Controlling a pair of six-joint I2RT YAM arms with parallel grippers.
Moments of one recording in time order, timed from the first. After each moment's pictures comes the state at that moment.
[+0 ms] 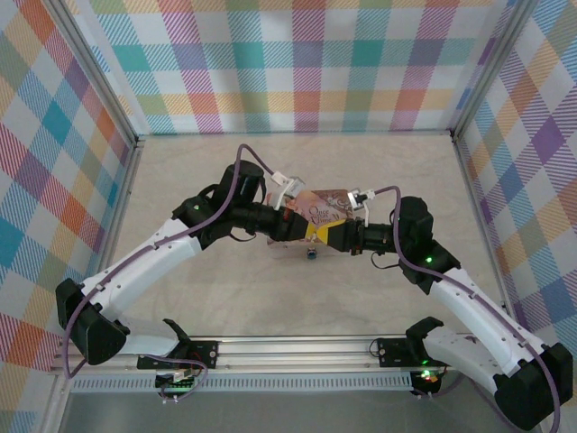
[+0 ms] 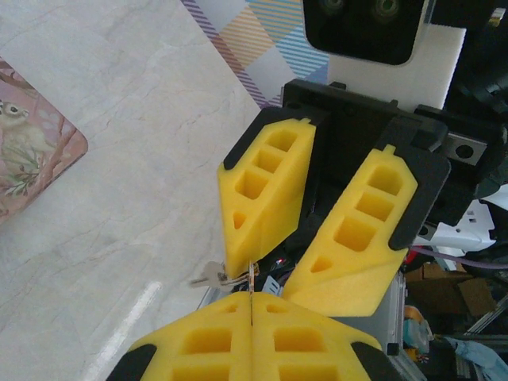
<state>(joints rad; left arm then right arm) -0.74 1.33 1.30 -0.57 0.69 -0.47 0.52 0.90 0.70 0.02 -0.85 0.68</state>
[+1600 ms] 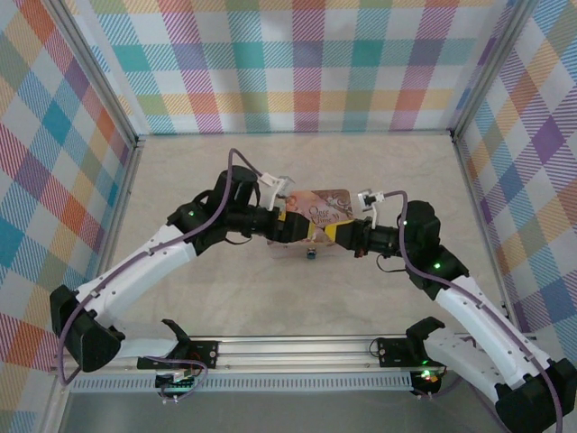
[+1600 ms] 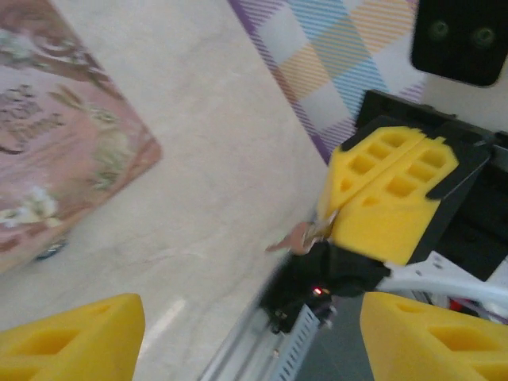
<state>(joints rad) -0.72 1.26 1.20 -0.53 0.51 -0.53 0.47 0.82 0.69 -0.12 -0.68 0.60</state>
